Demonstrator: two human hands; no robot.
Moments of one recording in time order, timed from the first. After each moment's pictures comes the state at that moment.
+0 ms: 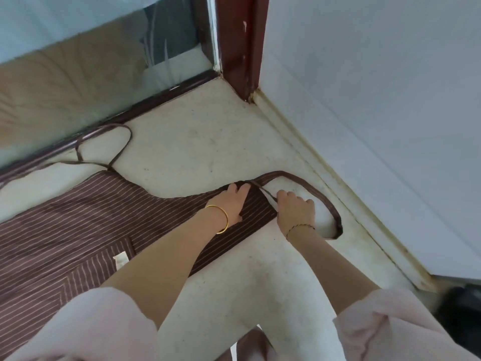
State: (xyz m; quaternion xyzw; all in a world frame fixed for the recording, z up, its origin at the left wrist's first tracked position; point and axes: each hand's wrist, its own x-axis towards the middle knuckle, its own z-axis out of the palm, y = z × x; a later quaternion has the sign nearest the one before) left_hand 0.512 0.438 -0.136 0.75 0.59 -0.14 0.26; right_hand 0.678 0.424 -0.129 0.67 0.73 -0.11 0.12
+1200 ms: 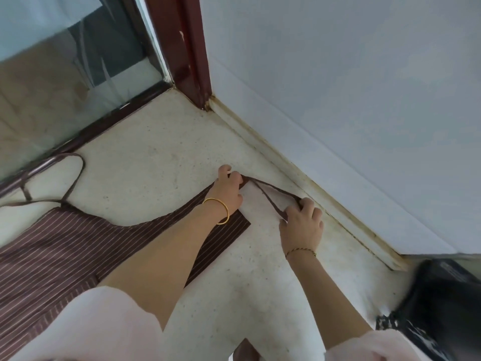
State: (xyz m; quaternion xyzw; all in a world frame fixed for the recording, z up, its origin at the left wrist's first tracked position) left_hand 0.573 0.487 -0.131 0.73 0.61 0.00 0.30; right_hand 0.731 0.393 -0.135 0.83 0.54 -0.12 -0.02
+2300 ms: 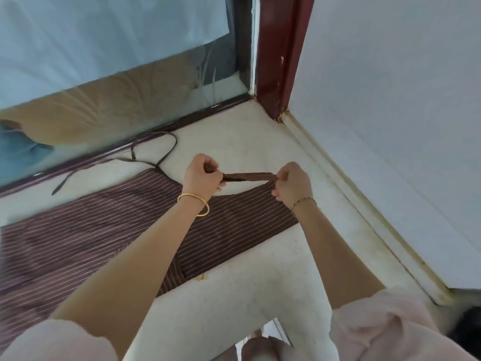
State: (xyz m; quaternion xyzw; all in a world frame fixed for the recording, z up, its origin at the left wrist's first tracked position) left_hand 0.430 0.404 -0.031 0.38 0.73 0.42 0.39; right_hand 0.616 0.443 -0.048 0.68 0.57 -0.41 -0.22
